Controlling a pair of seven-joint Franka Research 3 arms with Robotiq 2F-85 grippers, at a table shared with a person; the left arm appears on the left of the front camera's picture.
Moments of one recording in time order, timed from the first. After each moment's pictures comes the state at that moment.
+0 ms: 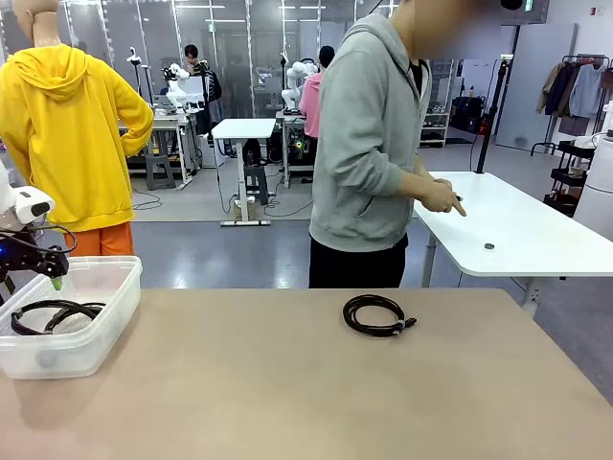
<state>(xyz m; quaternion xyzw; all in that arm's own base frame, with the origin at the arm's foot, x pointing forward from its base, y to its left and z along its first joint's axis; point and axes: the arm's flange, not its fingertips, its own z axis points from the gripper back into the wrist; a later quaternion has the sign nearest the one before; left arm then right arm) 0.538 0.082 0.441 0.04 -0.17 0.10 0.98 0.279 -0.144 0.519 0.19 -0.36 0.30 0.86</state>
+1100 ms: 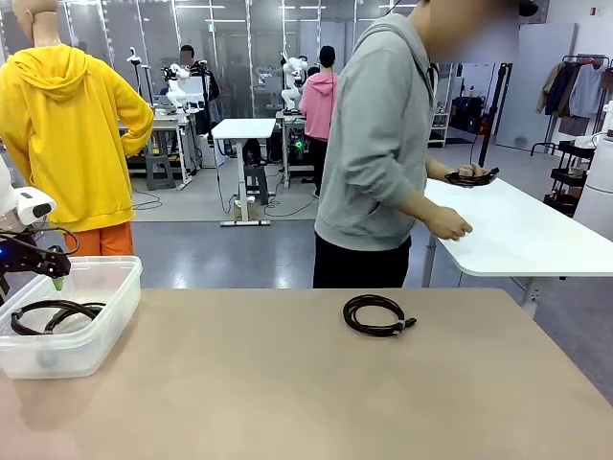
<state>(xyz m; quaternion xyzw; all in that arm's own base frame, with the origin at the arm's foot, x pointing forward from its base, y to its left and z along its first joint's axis) 0.529 0.074 0.442 0.05 -0.18 0.11 0.98 0.279 -0.144 0.519 0.19 -0.36 0.30 0.86</state>
